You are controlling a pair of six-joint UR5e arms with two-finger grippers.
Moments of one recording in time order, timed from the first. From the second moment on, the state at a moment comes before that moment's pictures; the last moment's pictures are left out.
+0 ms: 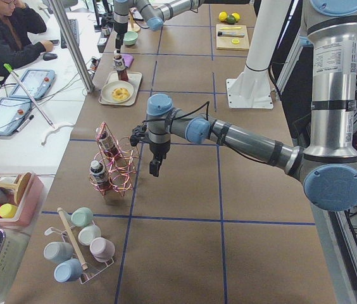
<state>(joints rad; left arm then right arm) -1.25 -1.50 -1.95 -1.60 -2.18 -0.23 0.94 -0.45 1.04 -1.45 1.96 0.89</state>
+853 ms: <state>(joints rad) -1.31 -1.48 -1.93 -1.59 -2.19 -0.22 1.01 -0.86 1.69 -1.74 2.09 0.71</state>
